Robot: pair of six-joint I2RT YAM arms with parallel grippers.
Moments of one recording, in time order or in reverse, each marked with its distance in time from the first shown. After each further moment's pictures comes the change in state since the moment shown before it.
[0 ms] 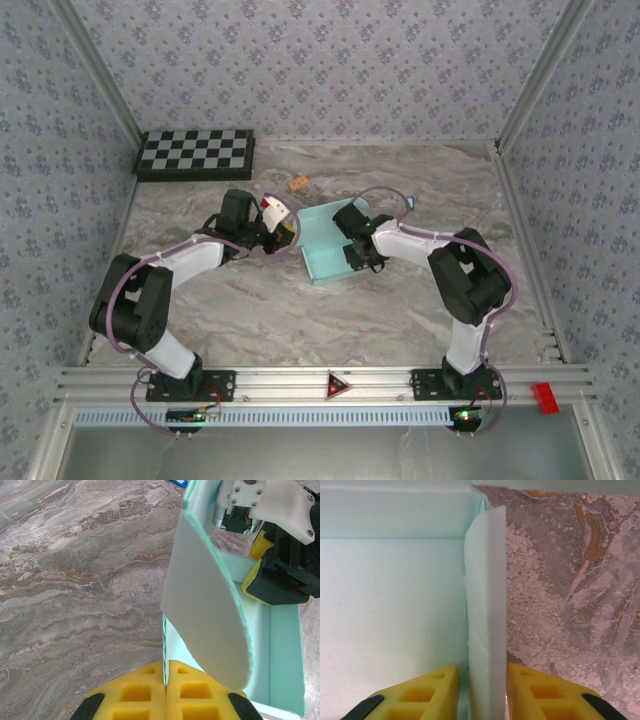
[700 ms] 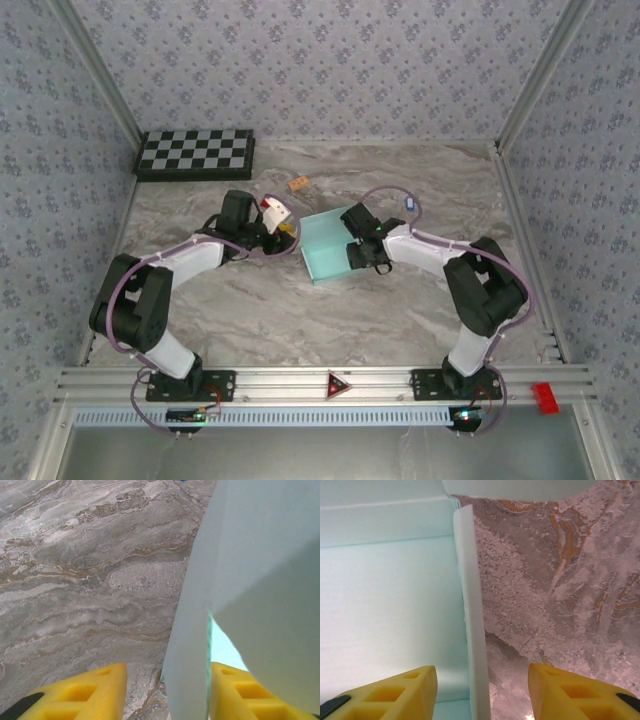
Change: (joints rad) left arm 0.000 -0.001 0.000 -0.021 -0.002 0.008; right arm -0.015 -0.120 -0.093 0.083 -0.024 0.042
